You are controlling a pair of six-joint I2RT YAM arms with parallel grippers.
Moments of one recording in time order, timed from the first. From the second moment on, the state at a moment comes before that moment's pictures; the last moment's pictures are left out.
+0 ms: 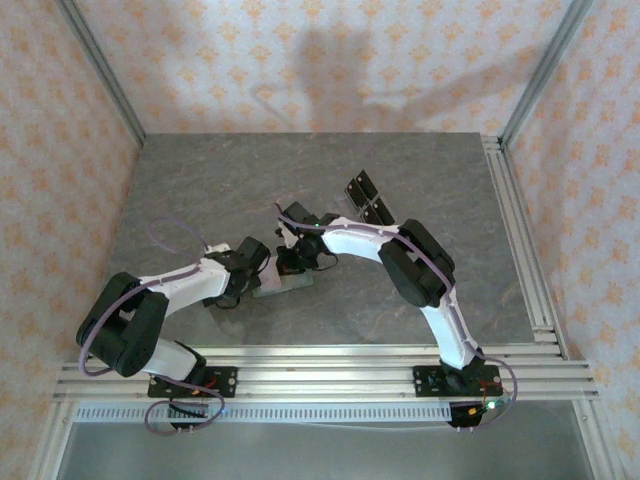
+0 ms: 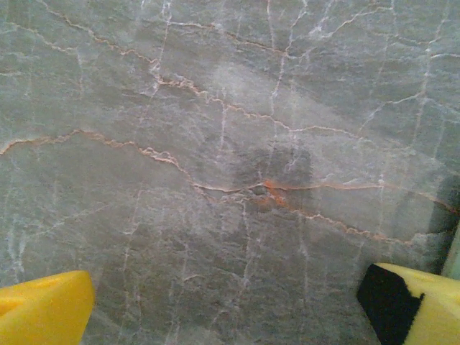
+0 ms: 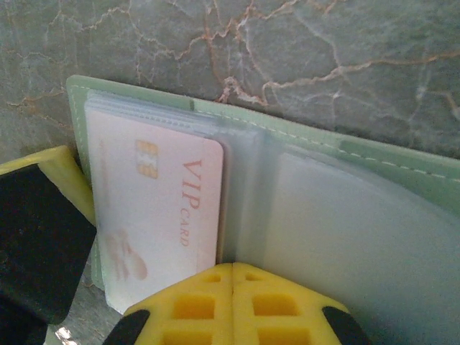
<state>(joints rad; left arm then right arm) -0.46 1.44 0.64 -0.60 -0.46 -0.98 0.84 2.18 1.55 -0.52 -0.45 0.55</state>
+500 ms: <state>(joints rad) -0.45 1.42 0.59 -0.53 -0.44 -0.99 0.84 2.18 1.56 -0.53 -0.46 0.57</state>
